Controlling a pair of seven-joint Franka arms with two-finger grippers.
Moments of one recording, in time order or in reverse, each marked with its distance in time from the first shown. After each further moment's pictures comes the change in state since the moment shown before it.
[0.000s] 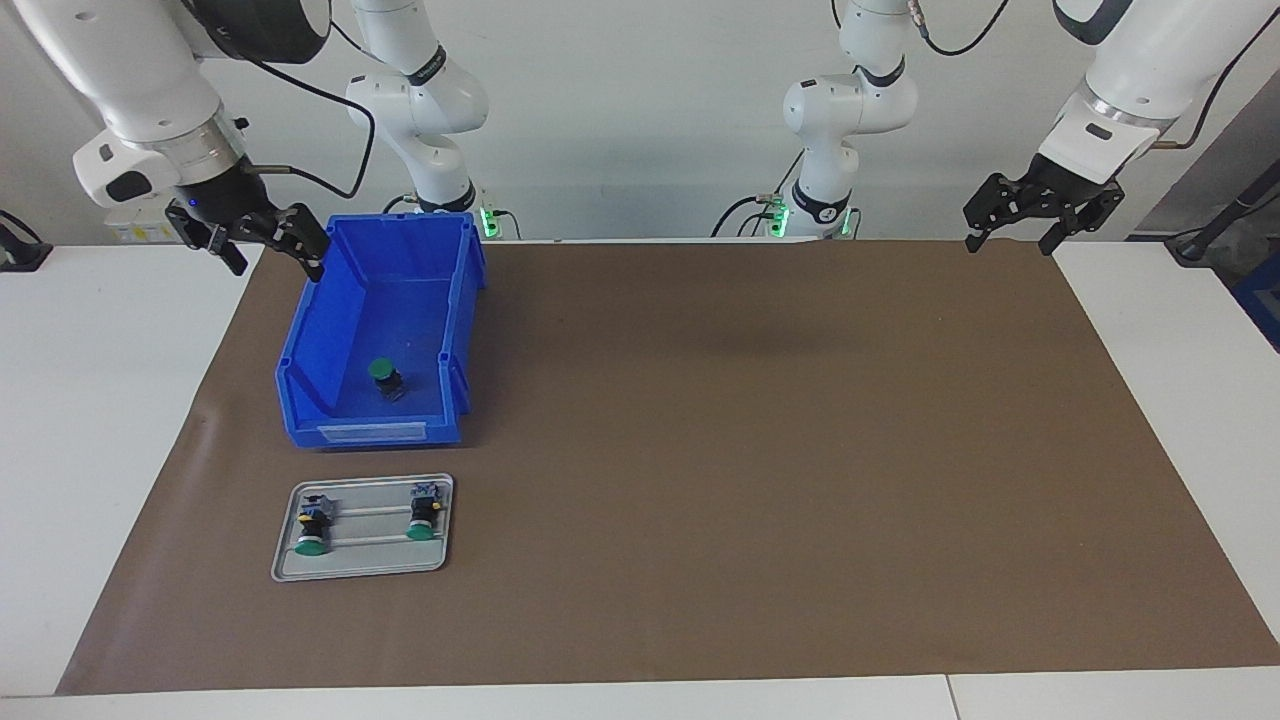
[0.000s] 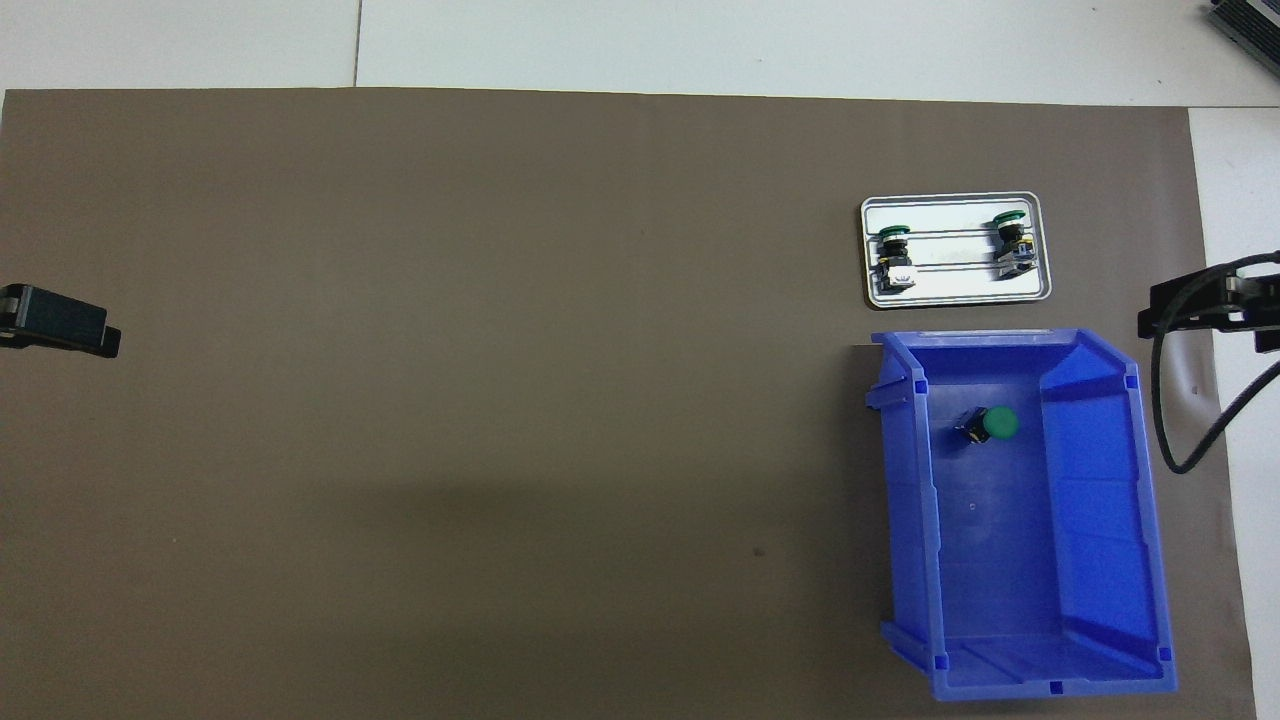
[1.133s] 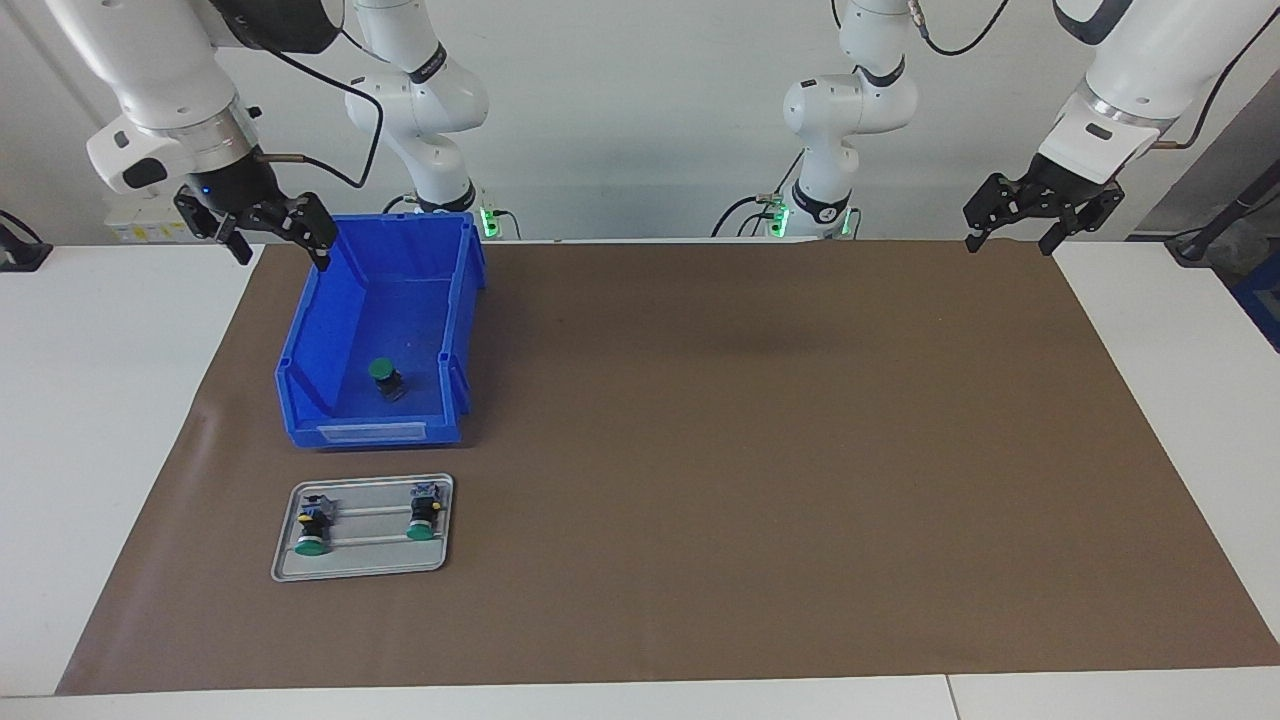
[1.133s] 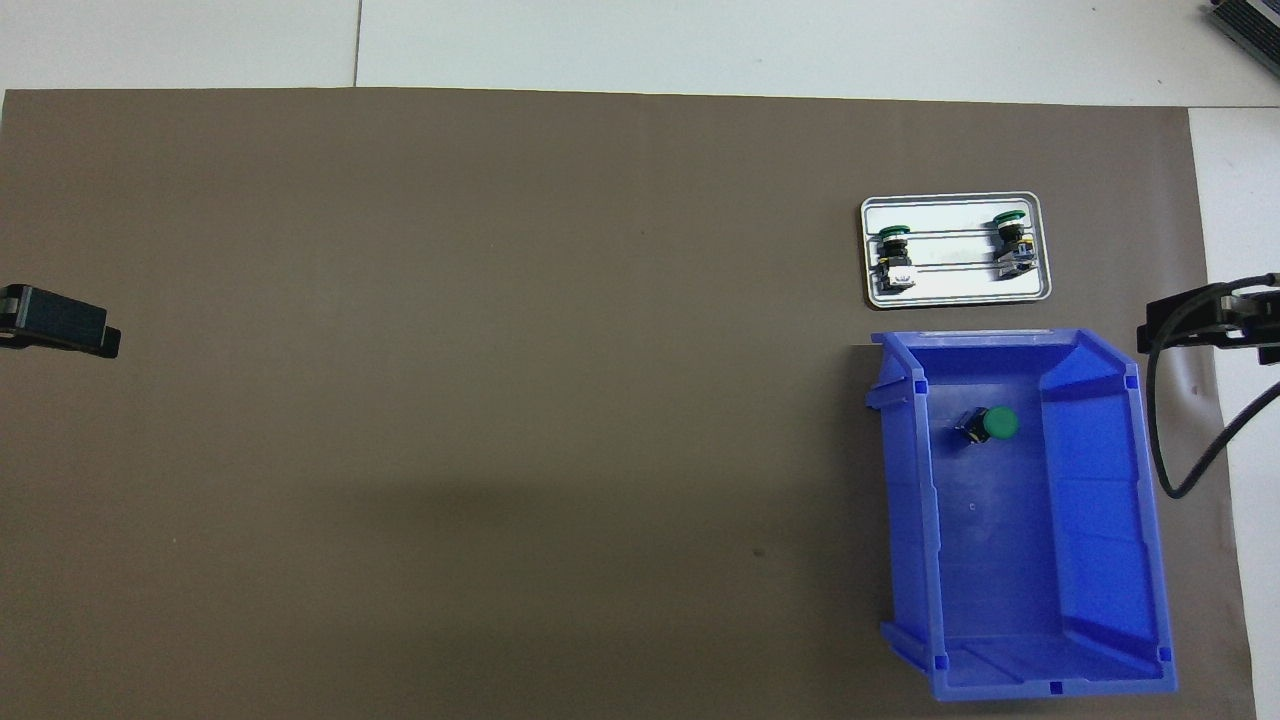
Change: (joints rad) left arm 0.000 0.000 0.000 0.000 0.000 0.000 0.000; right arm 0.063 -0.036 -0.040 -0.028 -0.031 0.000 0.000
